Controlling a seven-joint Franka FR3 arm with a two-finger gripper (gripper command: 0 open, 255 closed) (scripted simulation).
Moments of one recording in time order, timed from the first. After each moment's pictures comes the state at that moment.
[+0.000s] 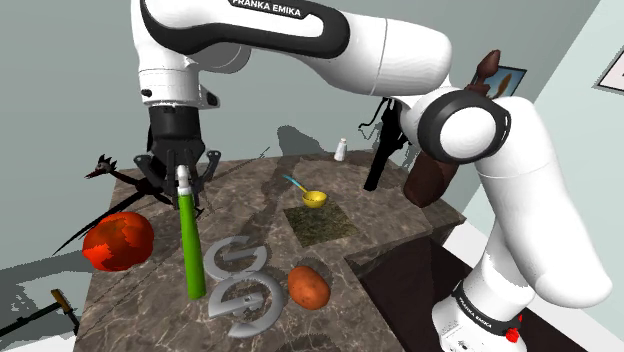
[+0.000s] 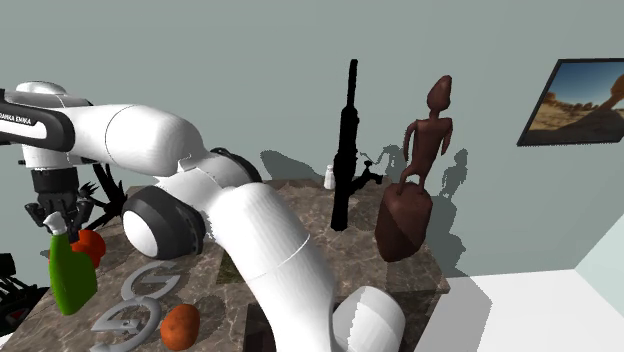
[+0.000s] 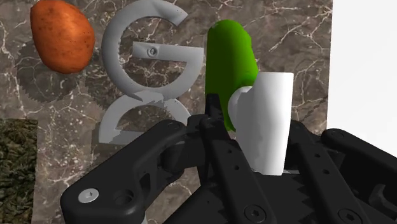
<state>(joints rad) 0.57 0.74 0.25 -0.91 0.23 1.39 1.03</state>
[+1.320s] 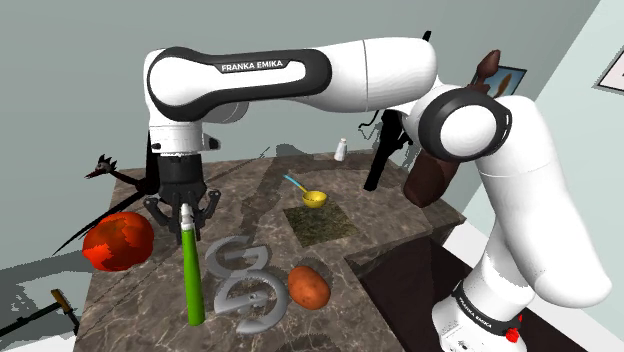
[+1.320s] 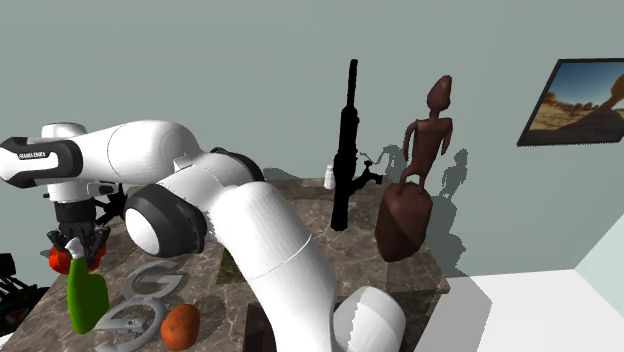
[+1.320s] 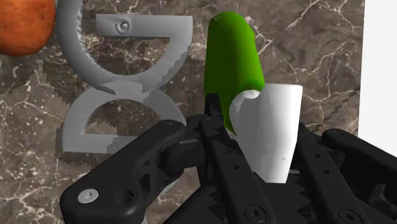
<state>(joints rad) 0.56 0.73 0.24 -1.16 0.23 1.64 0.95</state>
